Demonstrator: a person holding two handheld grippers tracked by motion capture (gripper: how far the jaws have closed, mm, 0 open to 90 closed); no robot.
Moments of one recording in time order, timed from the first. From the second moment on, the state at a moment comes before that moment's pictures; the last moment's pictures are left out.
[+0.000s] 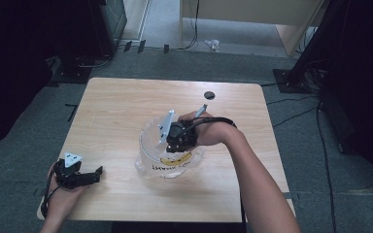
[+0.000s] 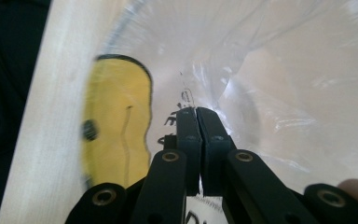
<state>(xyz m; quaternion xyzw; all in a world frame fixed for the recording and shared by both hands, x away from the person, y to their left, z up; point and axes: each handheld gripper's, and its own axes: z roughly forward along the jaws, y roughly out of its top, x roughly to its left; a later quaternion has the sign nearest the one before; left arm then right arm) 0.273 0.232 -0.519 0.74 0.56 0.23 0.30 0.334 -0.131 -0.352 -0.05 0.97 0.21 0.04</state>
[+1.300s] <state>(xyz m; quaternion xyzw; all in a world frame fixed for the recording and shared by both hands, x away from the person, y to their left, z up) 0.273 0.232 -0.519 0.74 0.56 0.23 0.30 0.282 -0.264 -0.374 0.18 0.89 0.41 0.07</state>
